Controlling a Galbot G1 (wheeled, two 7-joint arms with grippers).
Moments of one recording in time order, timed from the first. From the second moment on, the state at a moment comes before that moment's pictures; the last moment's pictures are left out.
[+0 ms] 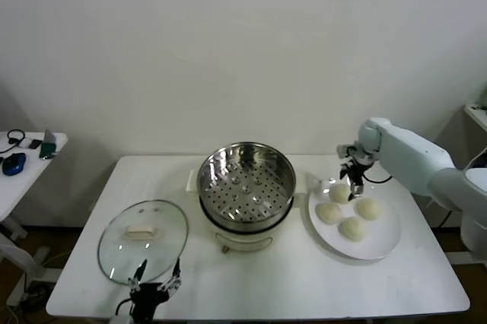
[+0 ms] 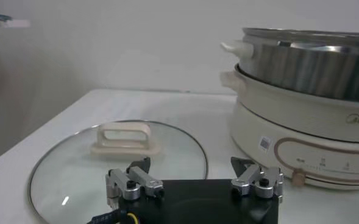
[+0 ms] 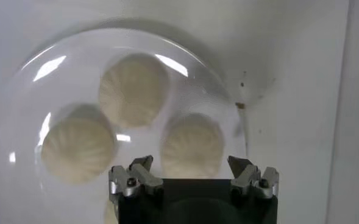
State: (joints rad) left arm 1.74 -1.49 -0.57 -1.96 -0.15 0.08 -0.01; right arm 0.20 1.09 -1.14 0.51 0.08 0.01 -1.10
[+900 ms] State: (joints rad) left arm 1.75 -1.50 -0.57 -1.97 -0.15 0.07 -0.01; right arm 0.42 1.01 -1.28 0.70 0.21 0.05 -1.13
